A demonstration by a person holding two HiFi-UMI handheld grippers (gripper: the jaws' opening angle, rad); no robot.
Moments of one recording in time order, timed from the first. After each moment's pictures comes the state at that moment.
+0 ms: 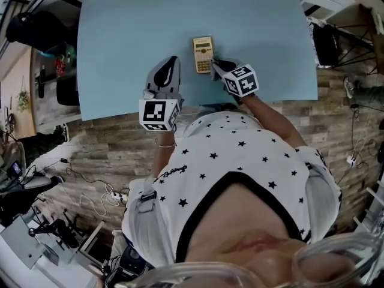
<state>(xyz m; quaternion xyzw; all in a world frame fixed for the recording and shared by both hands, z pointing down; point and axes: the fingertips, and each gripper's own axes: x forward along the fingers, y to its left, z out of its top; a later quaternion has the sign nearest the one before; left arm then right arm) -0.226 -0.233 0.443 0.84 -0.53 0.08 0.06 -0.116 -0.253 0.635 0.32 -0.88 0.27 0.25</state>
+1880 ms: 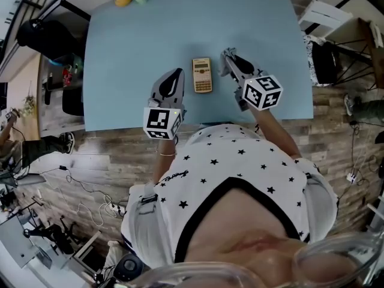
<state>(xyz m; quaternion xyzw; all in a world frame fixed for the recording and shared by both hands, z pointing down) -0.204 -0.253 0.432 0.84 -0.52 0.09 0.06 -0.062 -0.317 0.479 0.39 -0.89 0.23 0.02</state>
